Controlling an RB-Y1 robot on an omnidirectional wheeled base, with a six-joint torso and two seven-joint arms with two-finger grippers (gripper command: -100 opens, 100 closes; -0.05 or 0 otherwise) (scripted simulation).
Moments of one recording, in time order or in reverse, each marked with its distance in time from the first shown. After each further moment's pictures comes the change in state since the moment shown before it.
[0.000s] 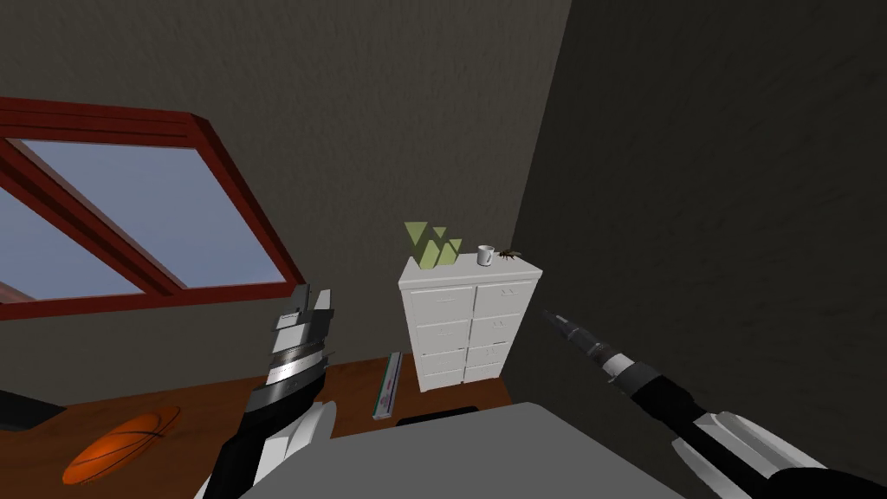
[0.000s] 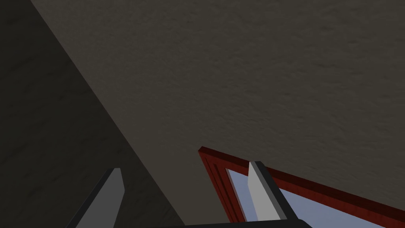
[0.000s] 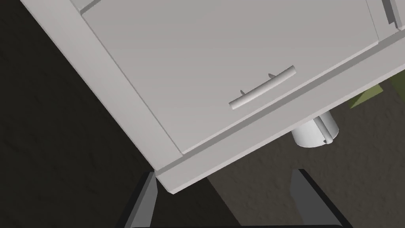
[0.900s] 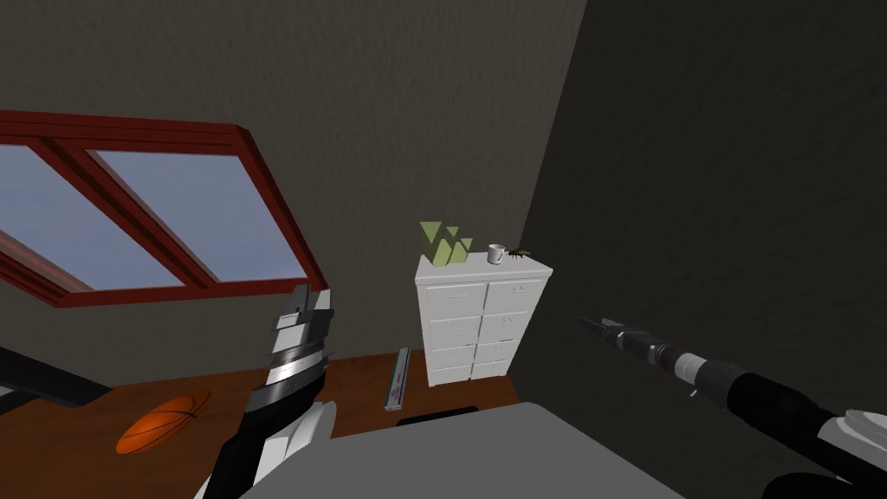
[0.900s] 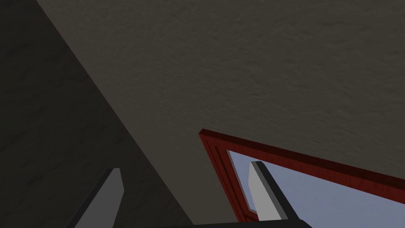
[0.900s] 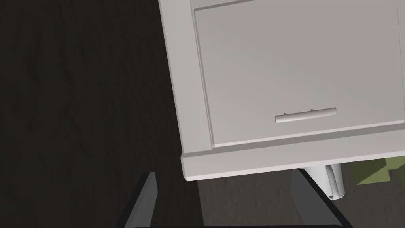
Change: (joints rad) left arm 0.000 0.000 0.000 0.000 0.000 0.000 0.000; right arm 0.136 -0.271 -0.193 0.209 0.125 -0.060 0.003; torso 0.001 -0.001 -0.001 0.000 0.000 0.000
